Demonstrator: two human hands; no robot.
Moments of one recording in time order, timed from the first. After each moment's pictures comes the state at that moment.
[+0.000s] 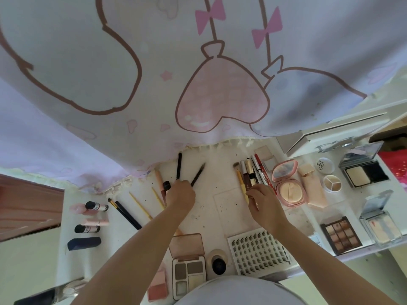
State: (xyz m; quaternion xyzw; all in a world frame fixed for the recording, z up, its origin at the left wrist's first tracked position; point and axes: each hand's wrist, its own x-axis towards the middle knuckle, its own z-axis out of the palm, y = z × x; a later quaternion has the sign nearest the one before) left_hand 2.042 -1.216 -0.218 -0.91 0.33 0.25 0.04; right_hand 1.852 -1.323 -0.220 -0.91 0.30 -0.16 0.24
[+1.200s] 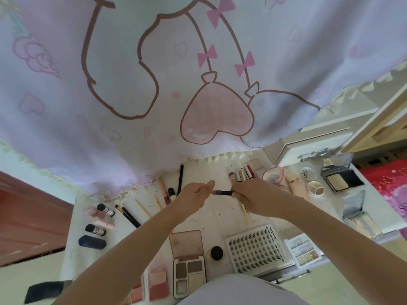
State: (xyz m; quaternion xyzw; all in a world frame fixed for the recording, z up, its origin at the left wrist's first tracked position) left_hand 1.997 -1.188 -0.116 -0.76 0.35 0.41 -0.37; right_hand 1.862 -1.307 -0.074 -0.97 0.12 0.14 0.17
